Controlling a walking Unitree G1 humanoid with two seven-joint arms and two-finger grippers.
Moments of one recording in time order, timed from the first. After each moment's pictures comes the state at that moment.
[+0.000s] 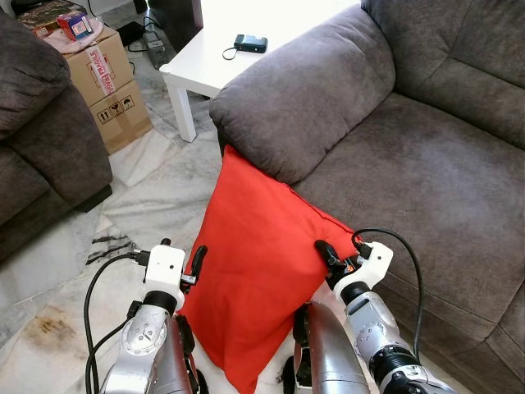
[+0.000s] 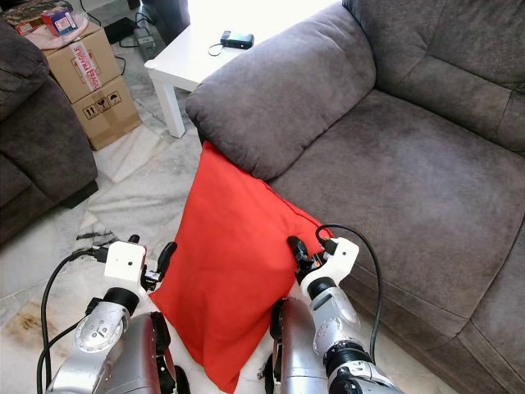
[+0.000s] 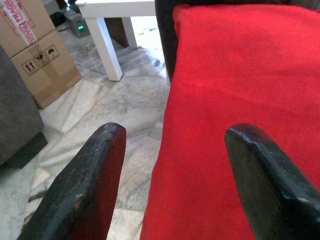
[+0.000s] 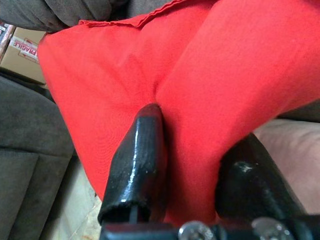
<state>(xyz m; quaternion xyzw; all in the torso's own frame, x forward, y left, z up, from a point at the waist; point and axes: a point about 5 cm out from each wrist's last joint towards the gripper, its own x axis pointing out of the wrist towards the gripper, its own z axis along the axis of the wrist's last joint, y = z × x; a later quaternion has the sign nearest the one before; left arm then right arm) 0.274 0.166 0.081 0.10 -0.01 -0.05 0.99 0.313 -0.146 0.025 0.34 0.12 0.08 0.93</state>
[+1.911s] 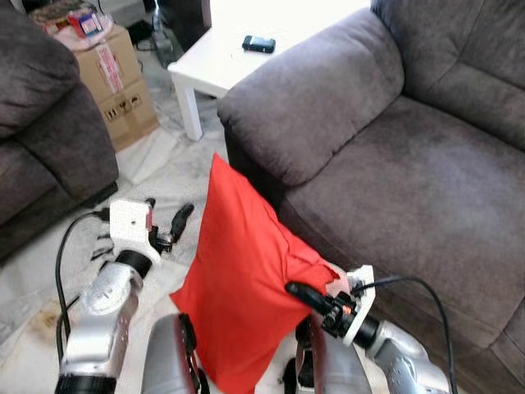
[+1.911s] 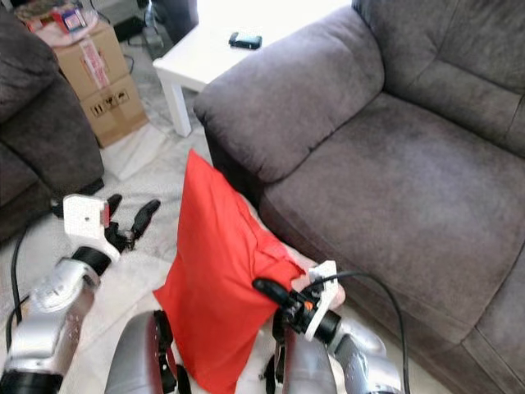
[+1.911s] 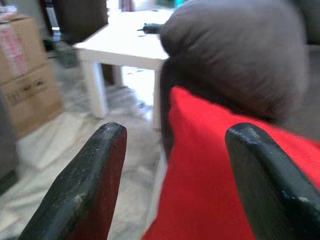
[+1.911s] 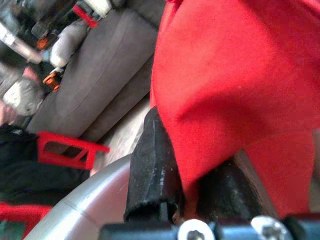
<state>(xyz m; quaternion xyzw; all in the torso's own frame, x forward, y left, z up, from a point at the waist) 0.292 0.191 0.156 0.02 -0.07 -0.13 0.99 0.248 -0.141 0.033 0.28 0.15 0.44 0.84</state>
